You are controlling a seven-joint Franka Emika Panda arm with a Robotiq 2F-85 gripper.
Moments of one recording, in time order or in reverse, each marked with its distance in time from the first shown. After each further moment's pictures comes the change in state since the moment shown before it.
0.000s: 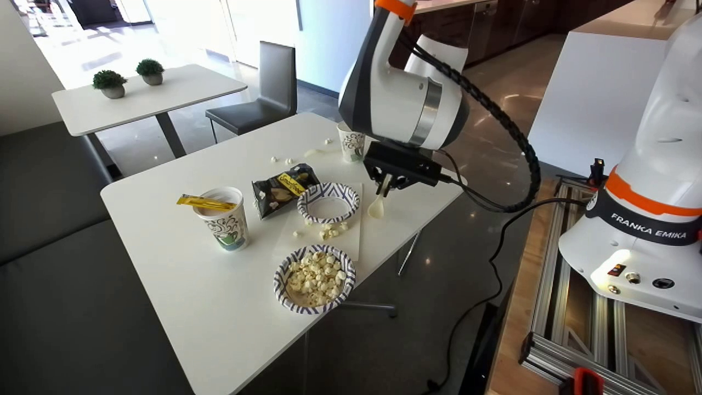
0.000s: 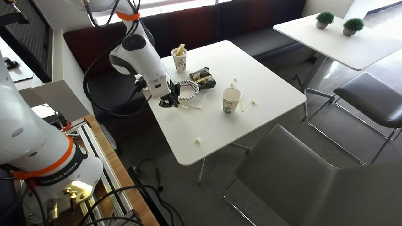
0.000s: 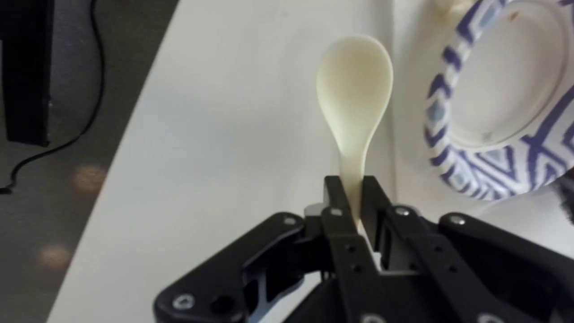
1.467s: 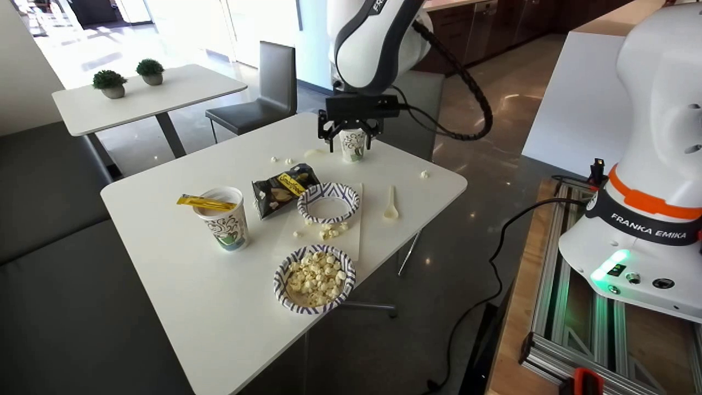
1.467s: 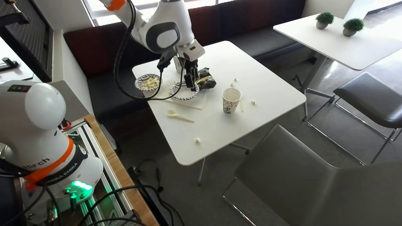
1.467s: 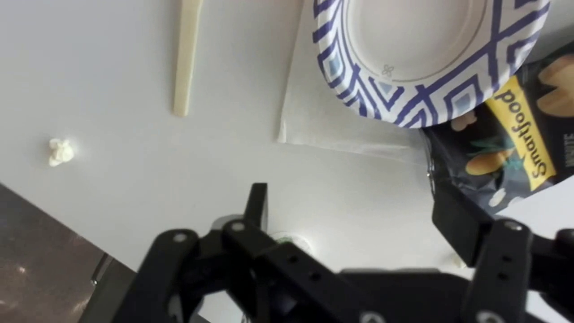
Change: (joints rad) arm 0.854 -0.020 -1.118 0.215 -1.331 -0.665 0.725
